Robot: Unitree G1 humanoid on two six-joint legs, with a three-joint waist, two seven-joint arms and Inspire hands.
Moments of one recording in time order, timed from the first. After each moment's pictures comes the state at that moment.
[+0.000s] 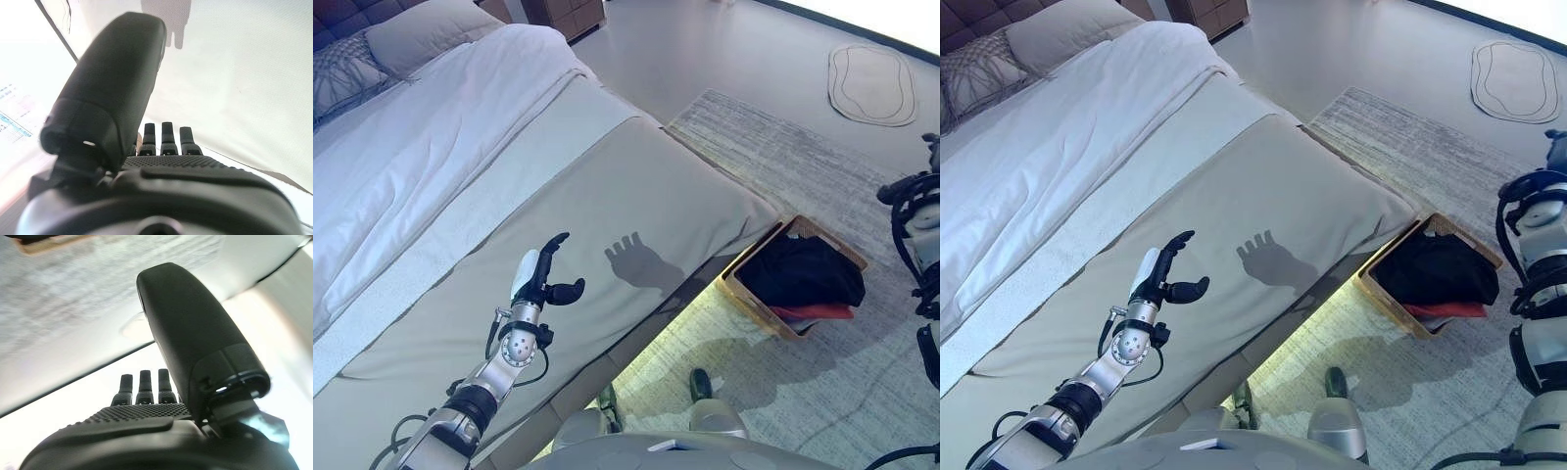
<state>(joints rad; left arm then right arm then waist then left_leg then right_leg) -0.16 0.42 -0.44 0.68 0.12 -0.35 0.42 -0.74 -0.89 0.32 0.92 -0.06 0.14 -0.36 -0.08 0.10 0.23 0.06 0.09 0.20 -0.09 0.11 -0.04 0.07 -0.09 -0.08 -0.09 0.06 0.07</state>
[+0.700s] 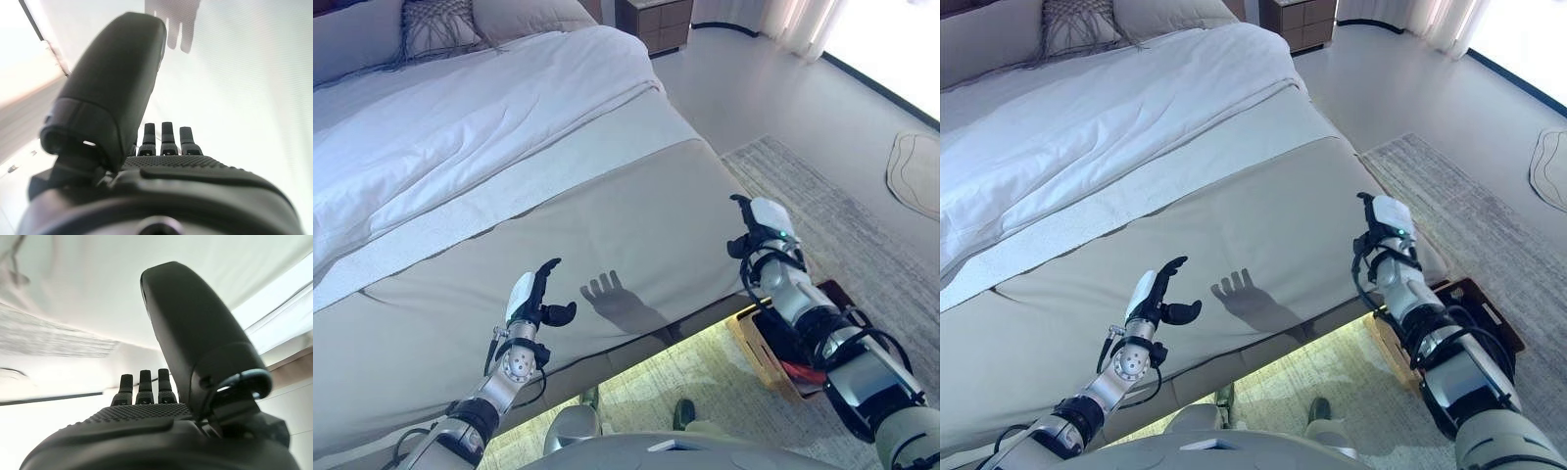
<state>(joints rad) -0.11 0.39 -0.43 0.79 0.15 -0.29 0.43 -0.49 -0.53 0.50 0.76 -0.42 0.09 -0.35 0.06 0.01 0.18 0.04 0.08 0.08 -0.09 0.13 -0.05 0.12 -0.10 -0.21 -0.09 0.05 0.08</state>
